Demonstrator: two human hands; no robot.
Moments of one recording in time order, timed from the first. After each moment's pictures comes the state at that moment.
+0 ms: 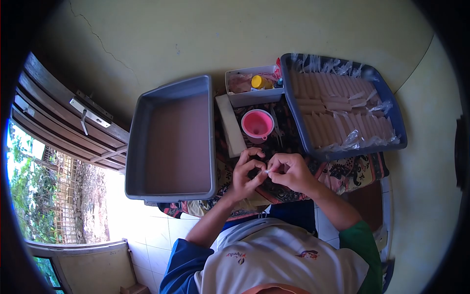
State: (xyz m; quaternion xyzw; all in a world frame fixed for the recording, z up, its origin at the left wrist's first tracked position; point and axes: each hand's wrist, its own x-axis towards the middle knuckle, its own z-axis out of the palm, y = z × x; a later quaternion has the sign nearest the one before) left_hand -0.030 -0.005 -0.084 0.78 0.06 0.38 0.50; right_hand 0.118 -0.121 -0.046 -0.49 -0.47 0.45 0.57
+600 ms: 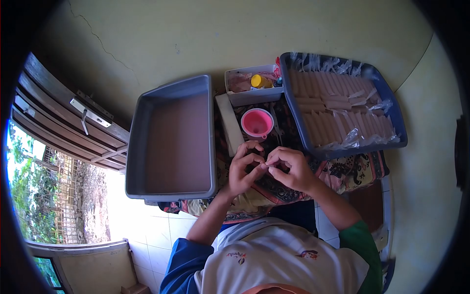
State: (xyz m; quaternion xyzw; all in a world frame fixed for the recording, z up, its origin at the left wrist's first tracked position) left_hand -0.030 0.002 -0.061 0.78 0.07 0.34 0.52; right_hand 0.120 -0.120 -0.031 -0.56 -0.61 0.18 0.53
